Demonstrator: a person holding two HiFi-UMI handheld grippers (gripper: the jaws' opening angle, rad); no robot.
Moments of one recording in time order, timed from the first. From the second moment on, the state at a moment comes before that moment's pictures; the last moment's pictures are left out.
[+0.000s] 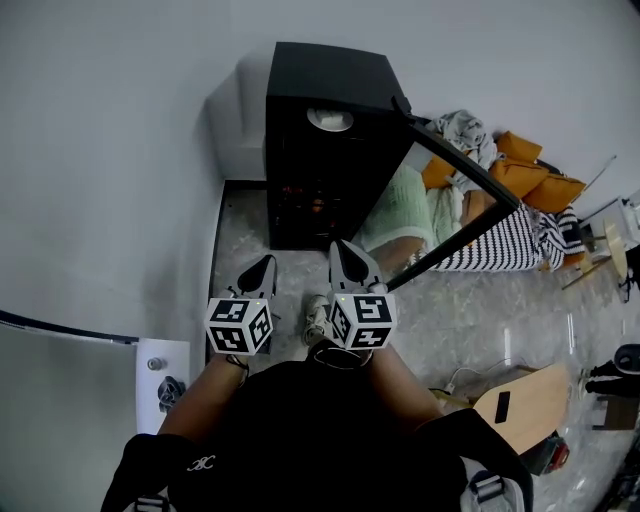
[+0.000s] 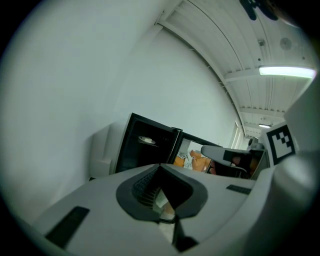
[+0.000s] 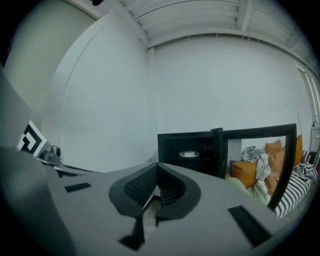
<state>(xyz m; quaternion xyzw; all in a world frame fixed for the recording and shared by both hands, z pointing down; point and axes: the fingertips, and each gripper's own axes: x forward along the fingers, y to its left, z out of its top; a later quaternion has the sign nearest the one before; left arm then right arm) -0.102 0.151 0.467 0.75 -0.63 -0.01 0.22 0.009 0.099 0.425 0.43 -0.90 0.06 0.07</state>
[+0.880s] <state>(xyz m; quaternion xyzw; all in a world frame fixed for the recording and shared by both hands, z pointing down) -0.080 -0.105 0.473 0.74 -0.62 0.06 0.23 0.030 -0.155 0.439 0.43 -0.90 0.06 0.10</state>
